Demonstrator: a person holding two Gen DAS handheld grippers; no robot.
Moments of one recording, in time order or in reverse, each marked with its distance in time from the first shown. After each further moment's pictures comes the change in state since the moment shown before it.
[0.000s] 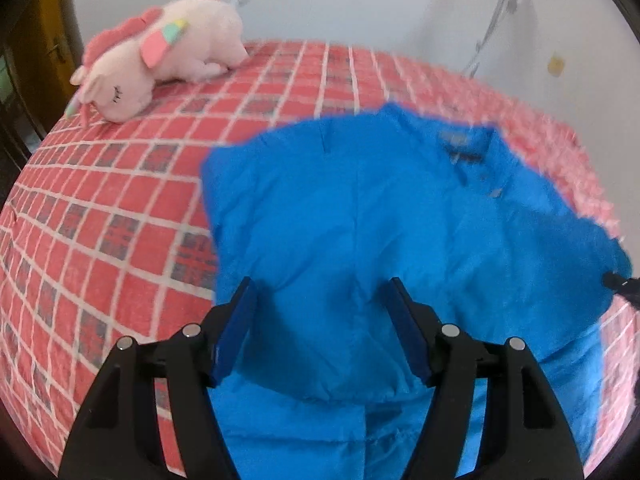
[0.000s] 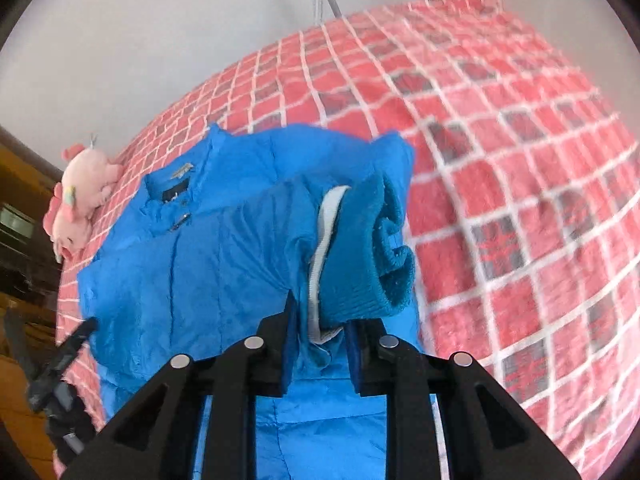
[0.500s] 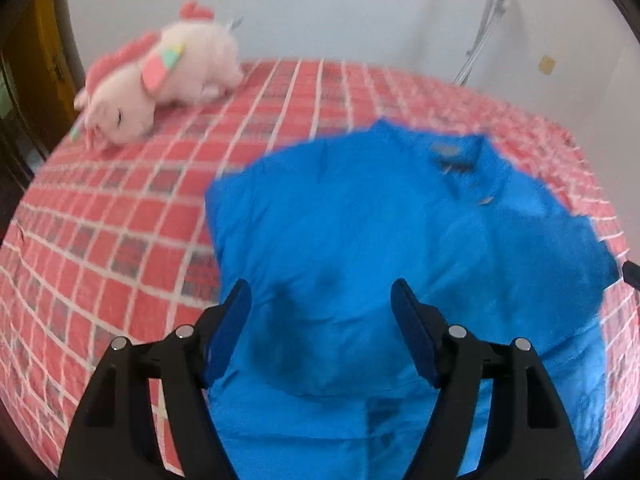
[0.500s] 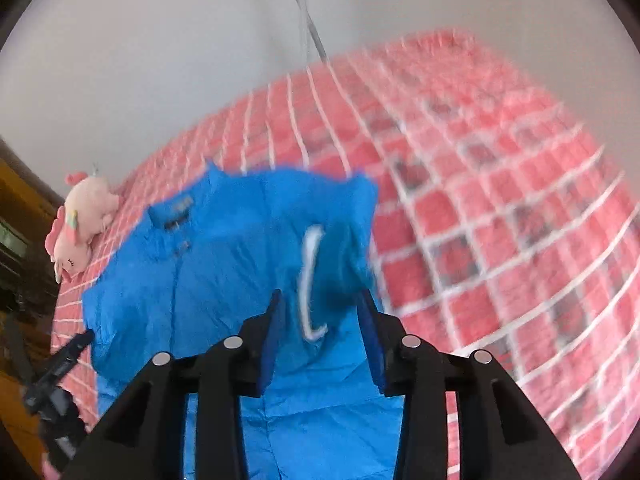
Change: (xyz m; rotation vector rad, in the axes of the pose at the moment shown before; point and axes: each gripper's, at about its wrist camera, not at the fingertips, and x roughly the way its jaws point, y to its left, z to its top) left arm -0.033 -0.008 0.001 0.038 -0.103 -0.013; right arm -0.055 0.005 -0.011 -0.031 -0.194 -0.052
